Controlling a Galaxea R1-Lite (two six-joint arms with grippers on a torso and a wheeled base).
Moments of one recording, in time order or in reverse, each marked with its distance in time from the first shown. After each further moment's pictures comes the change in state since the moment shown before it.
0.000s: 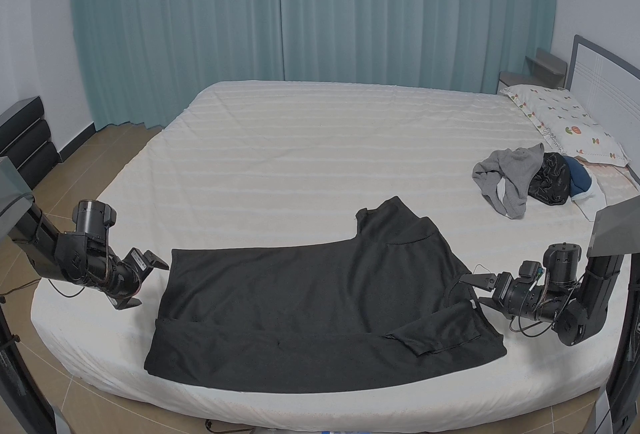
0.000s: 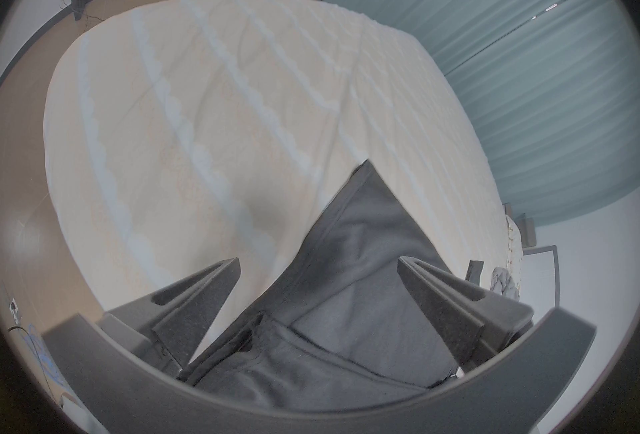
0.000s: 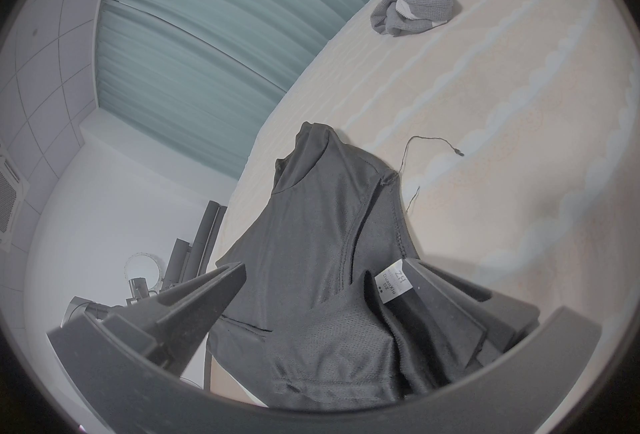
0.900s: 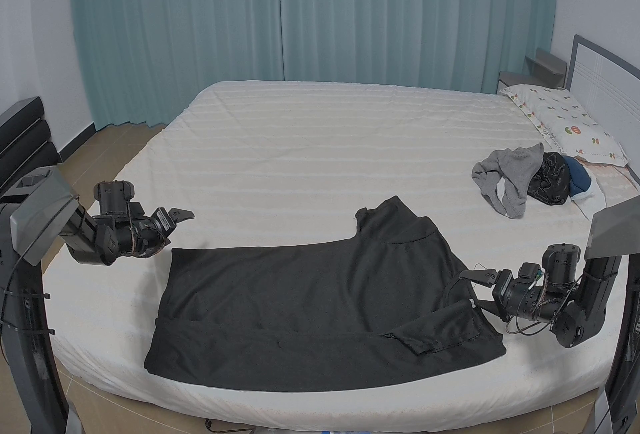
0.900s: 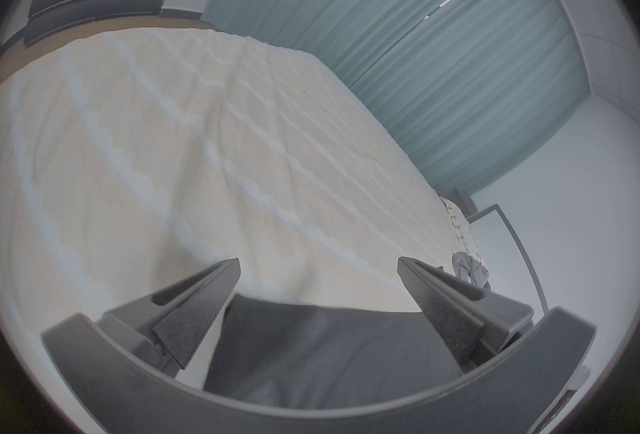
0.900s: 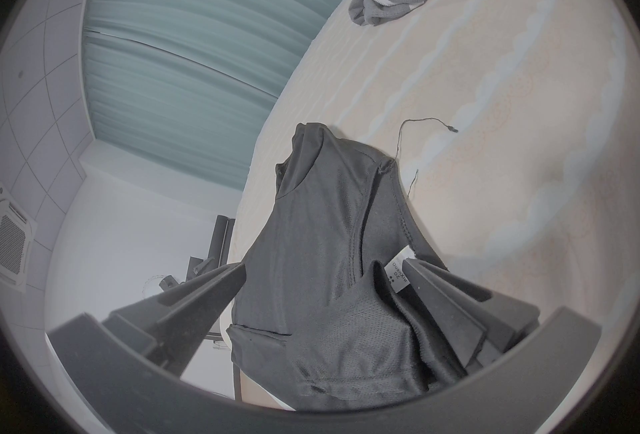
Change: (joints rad) left arm 0.017 0.338 -0.383 -0.332 -0.220 0.163; right arm 0.010 0.014 0.006 -0.042 0.009 0.155
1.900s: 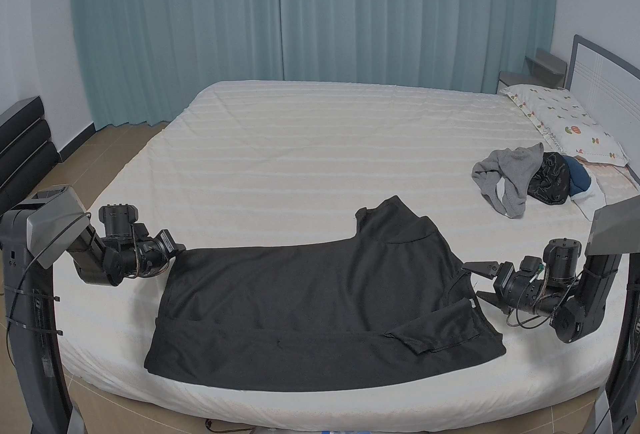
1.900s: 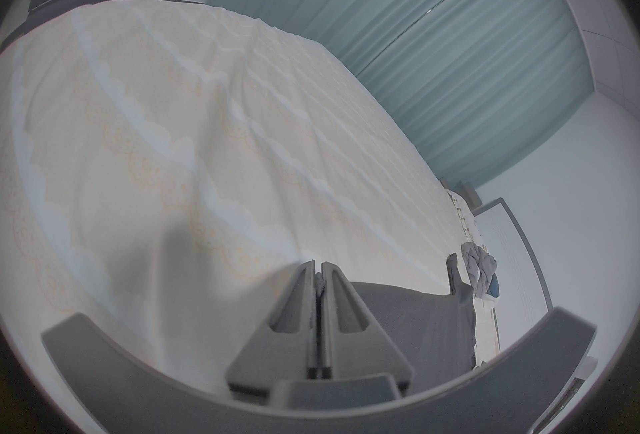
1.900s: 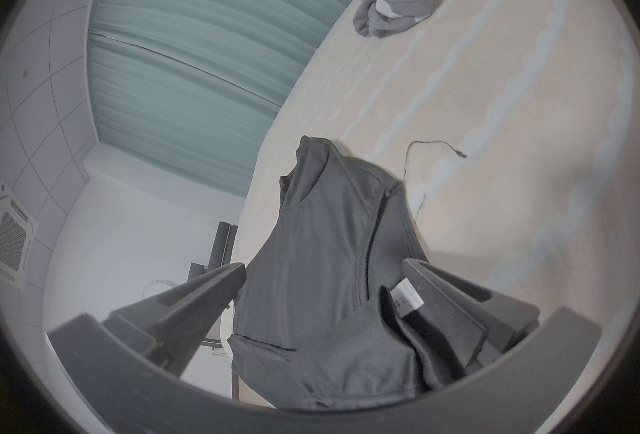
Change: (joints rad) left arm 0.013 0.099 0.066 -0.130 -0.027 0.026; right arm -0.011 0.000 -0.039 -0.001 -0.012 0.009
